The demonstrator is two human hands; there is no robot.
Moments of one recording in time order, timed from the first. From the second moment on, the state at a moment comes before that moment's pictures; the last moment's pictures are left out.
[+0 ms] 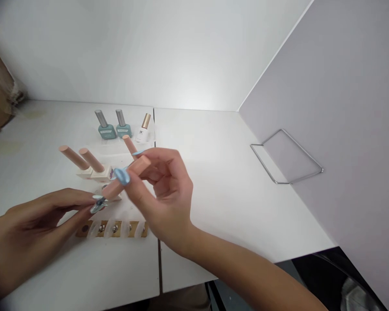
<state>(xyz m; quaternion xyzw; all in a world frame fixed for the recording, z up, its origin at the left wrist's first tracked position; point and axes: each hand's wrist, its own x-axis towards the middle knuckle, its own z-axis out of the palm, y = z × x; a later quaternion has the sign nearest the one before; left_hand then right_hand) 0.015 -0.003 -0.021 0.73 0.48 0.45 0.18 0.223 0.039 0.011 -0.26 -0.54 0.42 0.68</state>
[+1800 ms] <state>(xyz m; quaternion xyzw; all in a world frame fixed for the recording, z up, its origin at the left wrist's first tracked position) -0.034 -0.054 0.008 0.68 0.52 0.40 0.33 0.215 0.013 0.042 -0.41 -0.44 0.46 0.65</state>
